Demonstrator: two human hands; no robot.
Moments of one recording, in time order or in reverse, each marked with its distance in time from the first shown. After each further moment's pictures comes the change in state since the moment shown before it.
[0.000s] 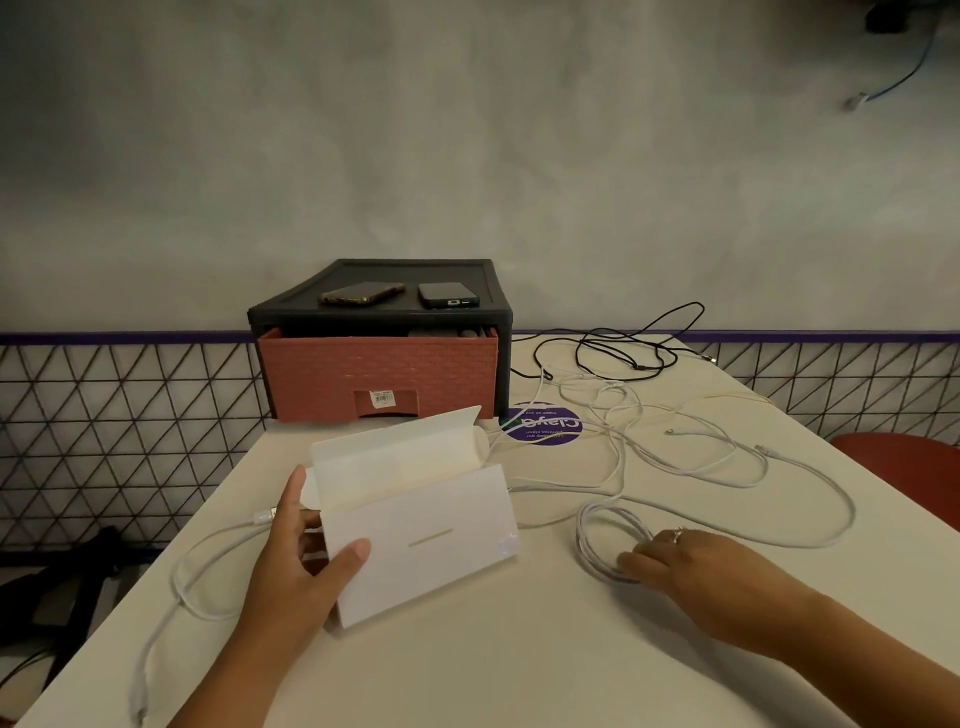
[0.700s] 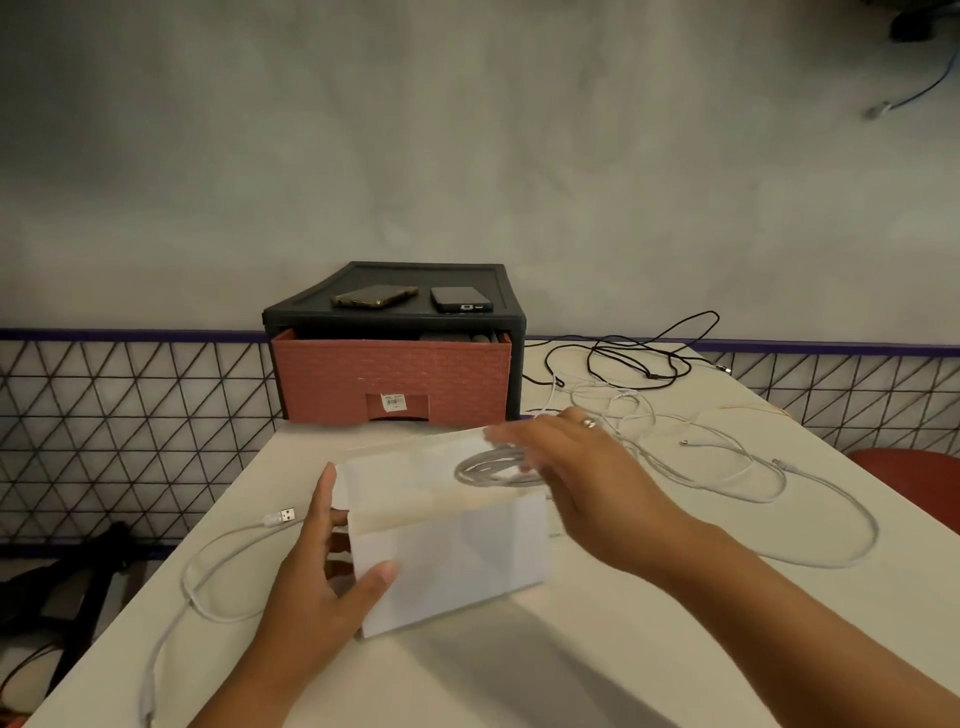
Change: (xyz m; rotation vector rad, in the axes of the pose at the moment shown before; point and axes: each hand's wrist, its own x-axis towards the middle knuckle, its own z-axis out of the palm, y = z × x) left_hand -0.005 0.003 0.003 0.053 -0.097 0.167; right_hand 0.098 -0.066 -0.087 0.491 0.517 -0.008
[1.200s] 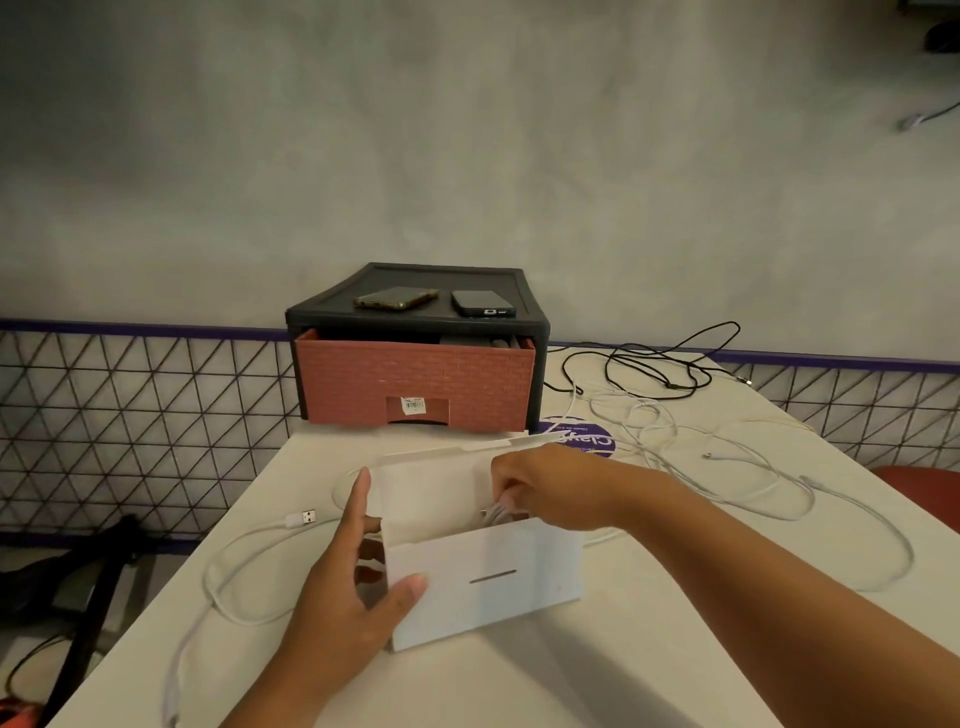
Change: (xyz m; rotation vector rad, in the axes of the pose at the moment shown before) left_hand -0.001 0.000 -0.002 -0.030 -0.050 0.082; right_hand 0.051 0.010 0.026 -0.009 -0.729 0.291
